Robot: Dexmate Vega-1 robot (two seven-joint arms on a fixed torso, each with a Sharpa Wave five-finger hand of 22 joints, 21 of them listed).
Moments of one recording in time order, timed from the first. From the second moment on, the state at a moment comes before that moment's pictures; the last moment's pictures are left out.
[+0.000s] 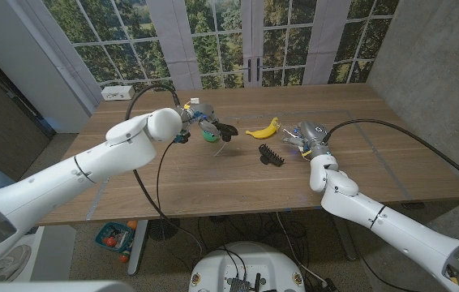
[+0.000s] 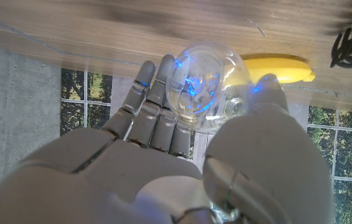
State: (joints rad) left arm 0.60 0.94 0.73 -2.20 0.25 0.72 -0.26; left_hand 1.09 0.05 0.47 -0.18 0.17 1.07 0.01 0.21 0.24 1.08 -0.11 0.29 0.22 0.92 -0.13 0.28 0.21 0.25 -0.04 1.26 0.17; right arm -0.83 -0.67 -0.76 -1.76 -0.51 -0.68 -0.40; right_hand 0.88 -0.06 0.13 -0.08 0.30 0.85 0.04 0.42 0.25 0.99 -0.06 0.46 0.82 0.88 -0.12 0.21 1.04 0.40 -0.04 1.03 0.18
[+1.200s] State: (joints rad) left arm 0.50 0.88 0.92 -2.13 0.60 0.80 -0.47; left_hand 1.06 -0.01 0.28 -0.15 0.17 0.79 -0.07 0.18 0.20 0.86 -0.21 0.18 0.20 0.64 -0.06 0.20 0.20 0.18 -0.04 1.02 0.17; right arm -0.76 -0.66 -0.84 -1.75 -0.53 -0.81 -0.31; right_hand 0.89 -0.07 0.16 -0.12 0.28 0.83 0.02 0.39 0.22 0.96 -0.09 0.39 0.79 0.83 -0.10 0.19 0.98 0.40 -0.04 1.00 0.17
